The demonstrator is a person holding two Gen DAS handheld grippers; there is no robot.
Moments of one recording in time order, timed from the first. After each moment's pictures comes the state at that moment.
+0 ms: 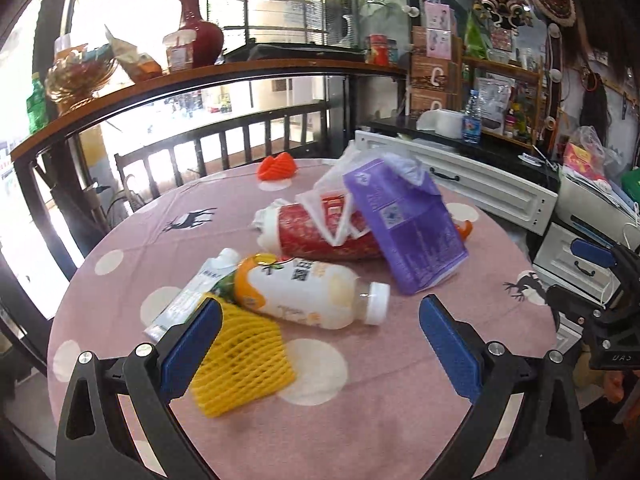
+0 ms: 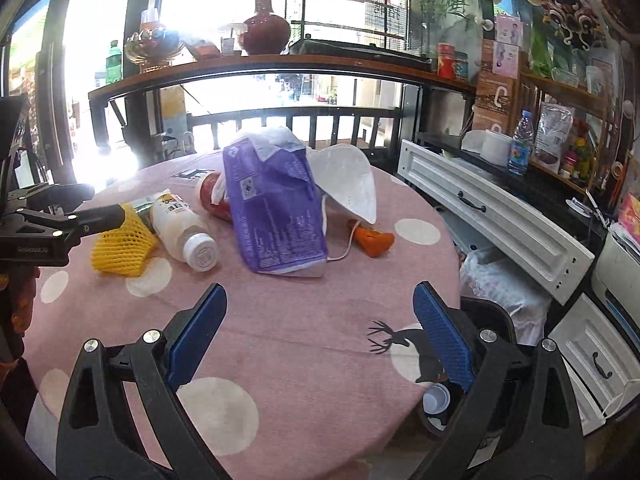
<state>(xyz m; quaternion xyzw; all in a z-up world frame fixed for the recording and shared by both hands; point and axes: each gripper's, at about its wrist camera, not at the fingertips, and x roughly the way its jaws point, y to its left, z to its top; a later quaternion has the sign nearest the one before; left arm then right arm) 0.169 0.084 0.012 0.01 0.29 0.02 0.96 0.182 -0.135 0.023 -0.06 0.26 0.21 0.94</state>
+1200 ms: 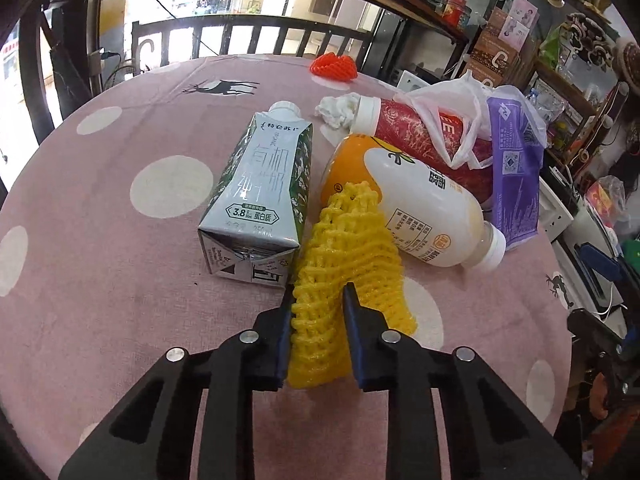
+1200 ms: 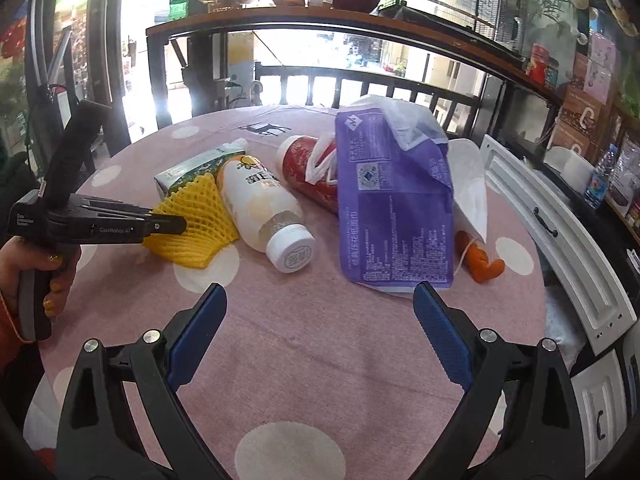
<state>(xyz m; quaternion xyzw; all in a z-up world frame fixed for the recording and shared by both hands) 0.192 0.174 -0.059 -0.14 0.42 0.00 0.90 0.208 -0.034 0.016 -0.15 0.32 0.31 0.88</state>
